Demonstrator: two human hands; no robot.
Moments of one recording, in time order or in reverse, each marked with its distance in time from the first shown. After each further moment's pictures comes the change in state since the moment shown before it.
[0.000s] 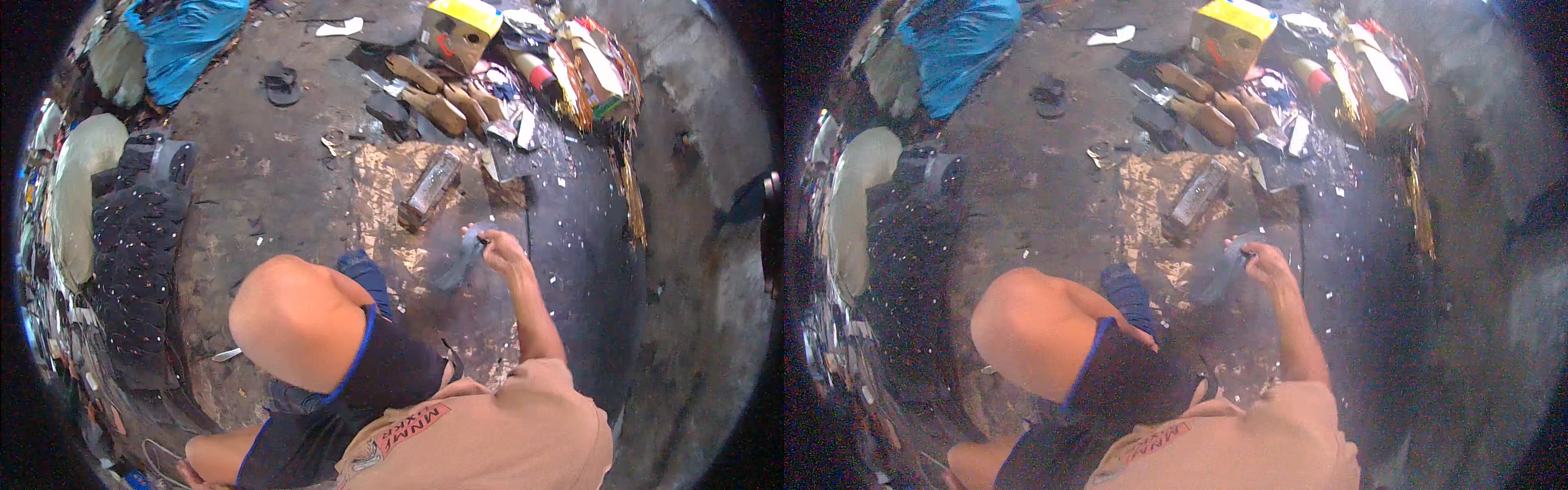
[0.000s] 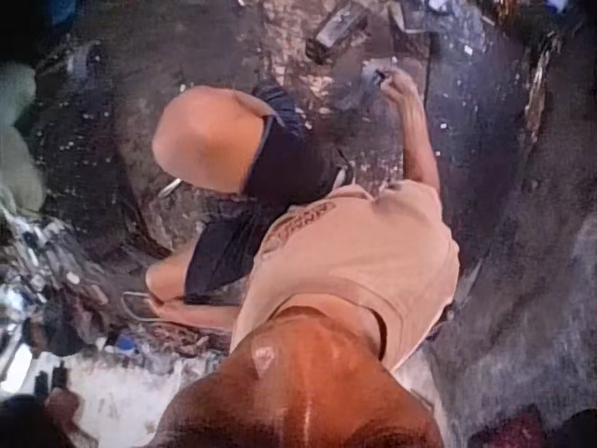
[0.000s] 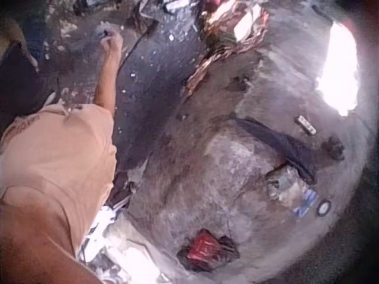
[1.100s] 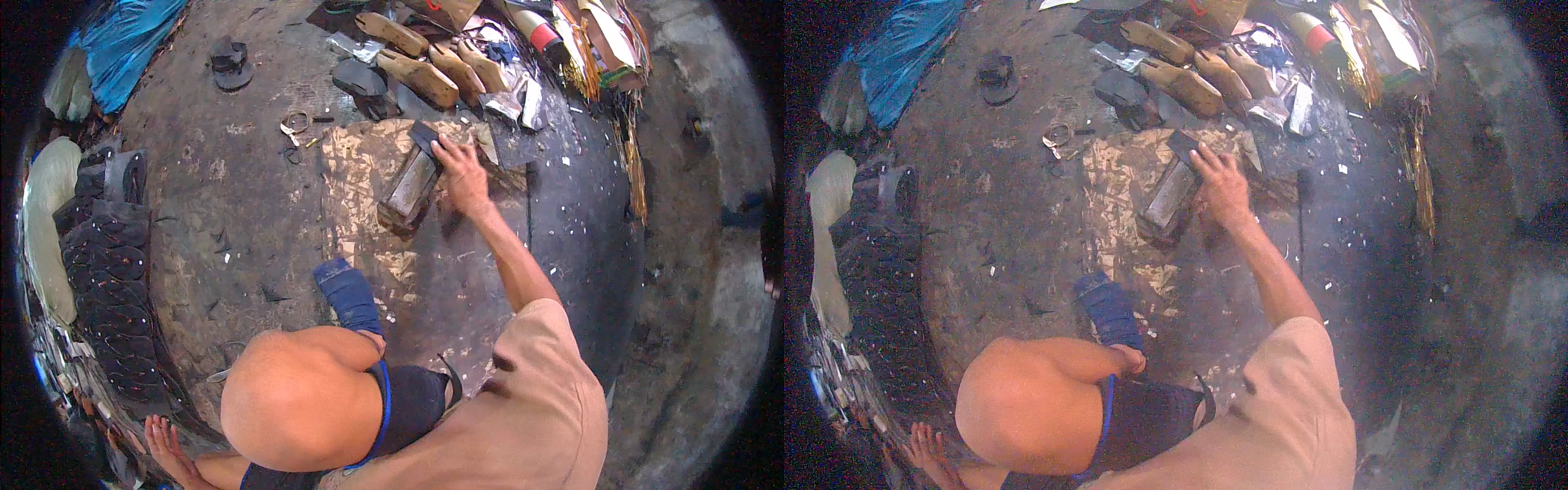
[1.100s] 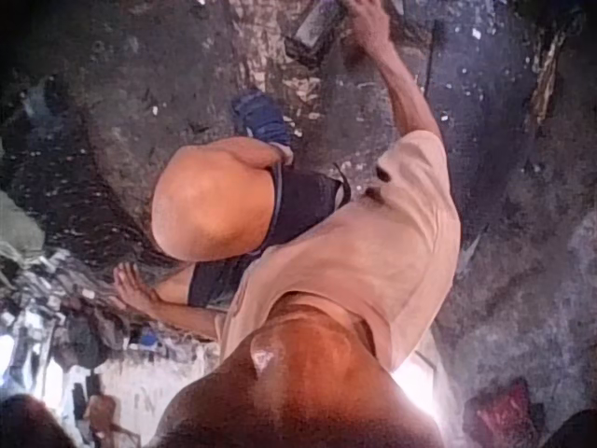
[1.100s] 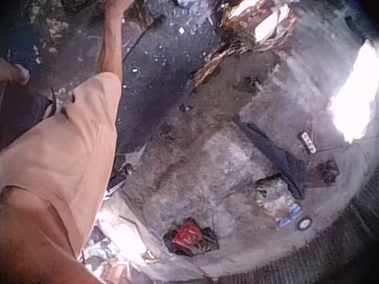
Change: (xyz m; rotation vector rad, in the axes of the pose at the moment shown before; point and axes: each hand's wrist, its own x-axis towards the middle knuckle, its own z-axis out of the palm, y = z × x) left_hand 0.055 0.012 0.151 0.538 -0.789 -0.080; right_hand 0.134 -0.041 0.082 -1.835 0.236 -1.322
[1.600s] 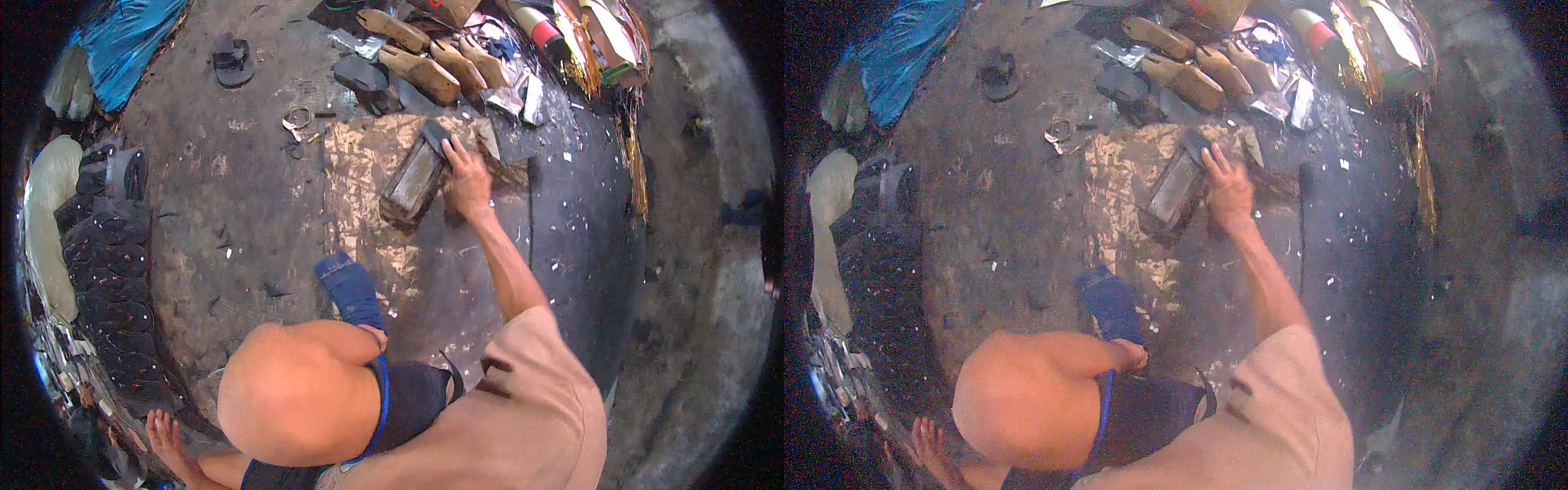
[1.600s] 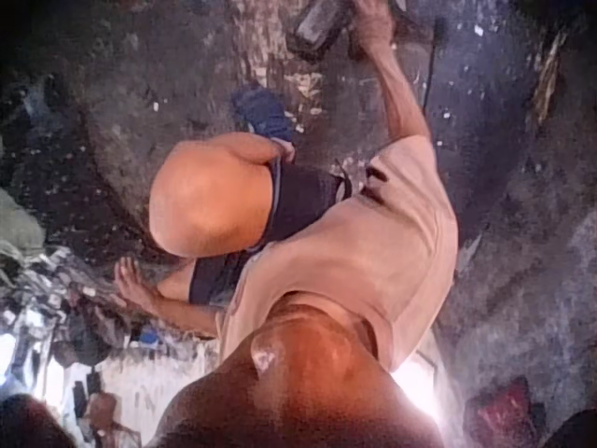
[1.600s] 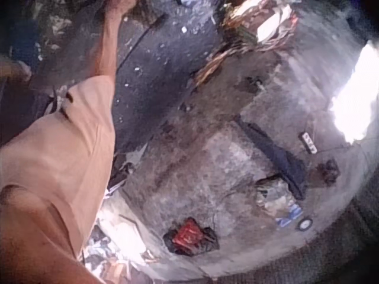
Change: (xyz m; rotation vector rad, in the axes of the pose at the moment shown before) left_hand 0.003 -0.007 0.008 0.014 0.082 -0.051; right_hand -0.029 -0.004 0.005 0.032 0.185 0.210
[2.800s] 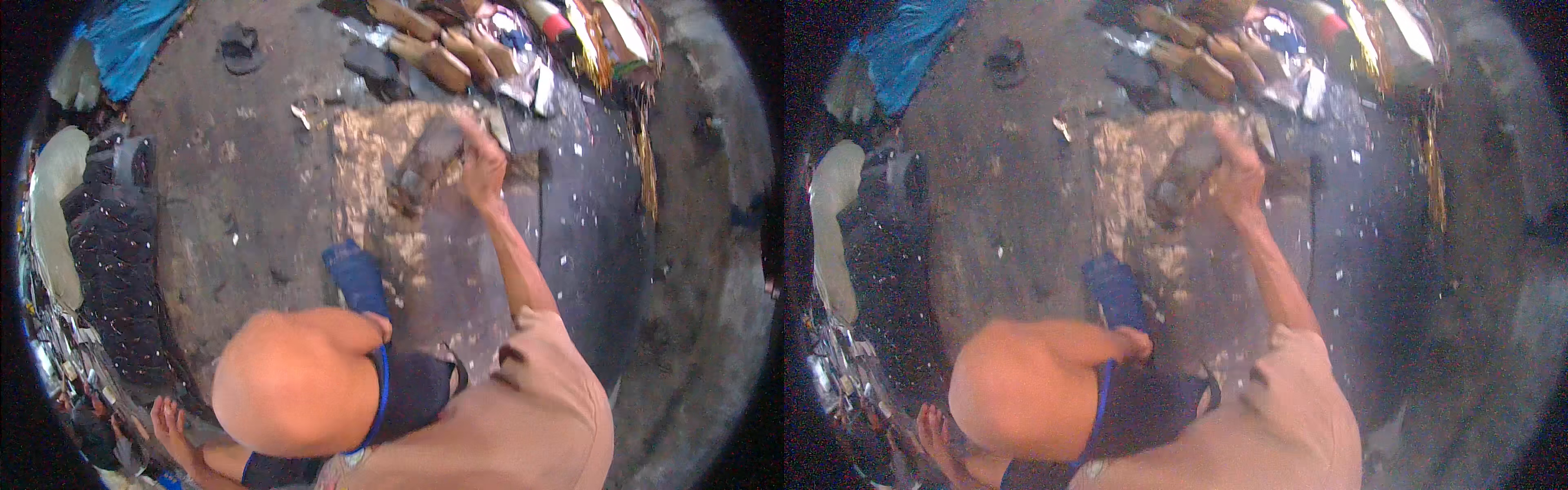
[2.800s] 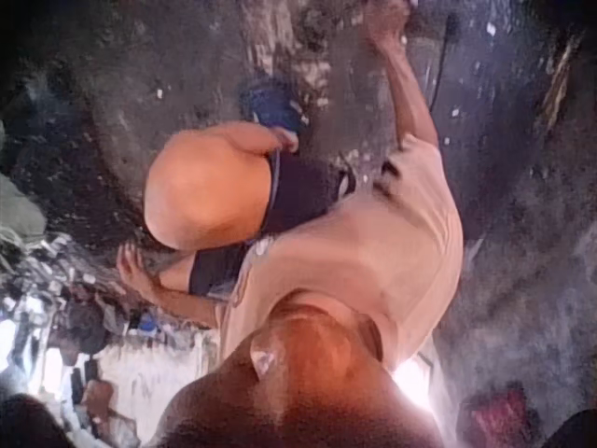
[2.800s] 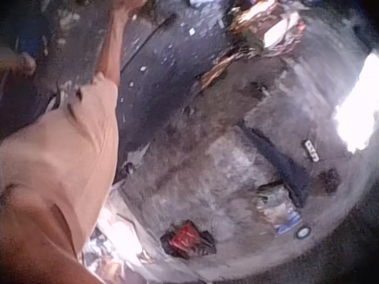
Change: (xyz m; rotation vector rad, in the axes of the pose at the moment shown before) left_hand -0.017 0.017 0.017 0.109 -0.048 0.060; right_hand 0.016 -0.035 -0.026 0.323 -0.045 0.098
